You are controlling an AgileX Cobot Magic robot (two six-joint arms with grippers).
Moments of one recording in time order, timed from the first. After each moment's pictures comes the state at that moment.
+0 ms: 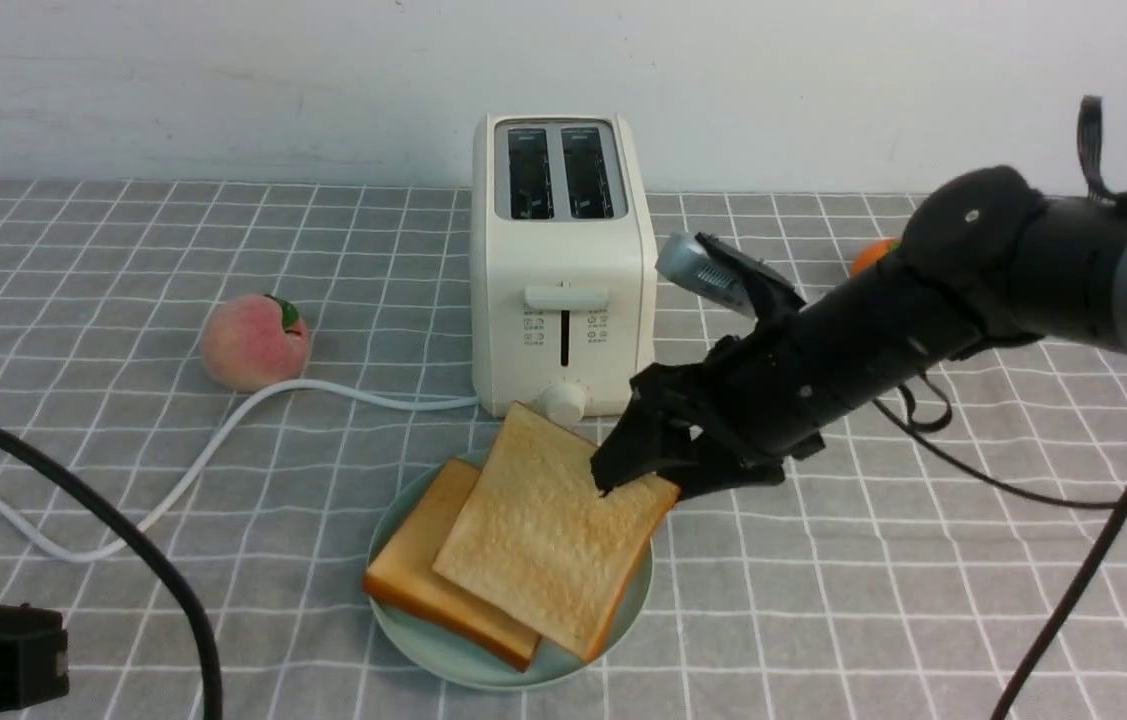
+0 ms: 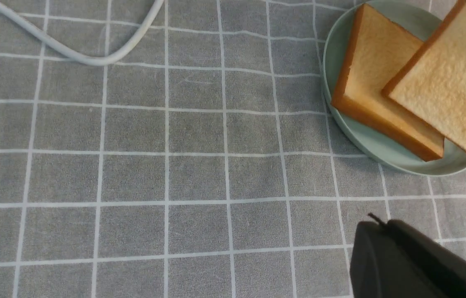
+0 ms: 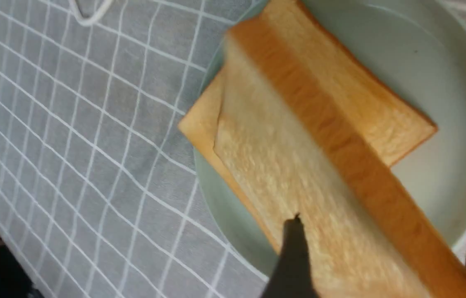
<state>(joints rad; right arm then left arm) 0.35 1.88 -1.40 0.85 0.89 -0.44 -0.17 0.70 -0.61 -0.16 0.77 -0.21</state>
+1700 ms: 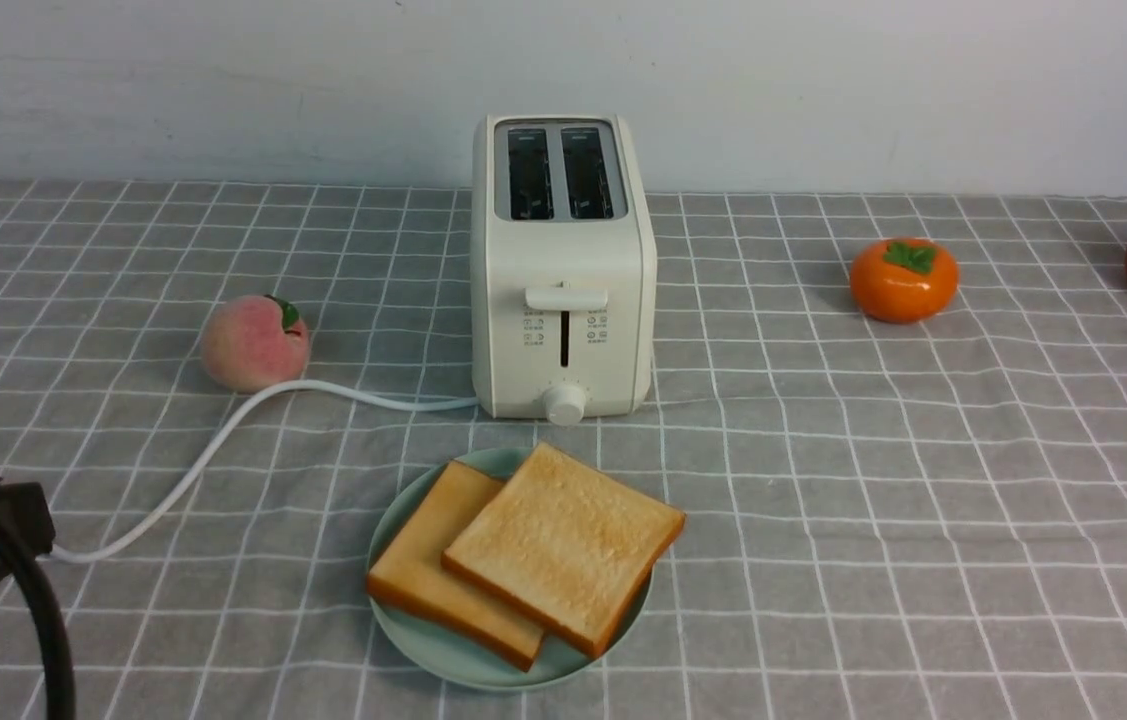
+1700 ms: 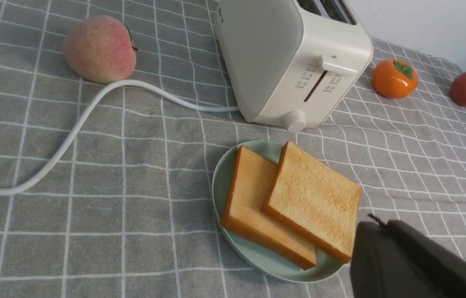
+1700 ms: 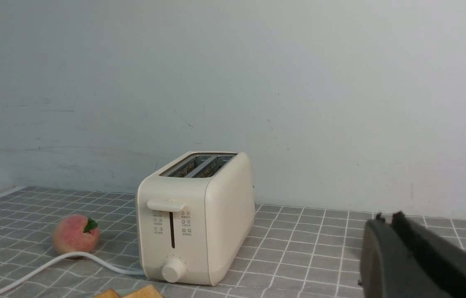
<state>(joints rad) 0.36 -0.01 -0.18 -0.35 0.09 0.38 -0.17 0.51 -0.61 -0.36 0.59 -0.14</state>
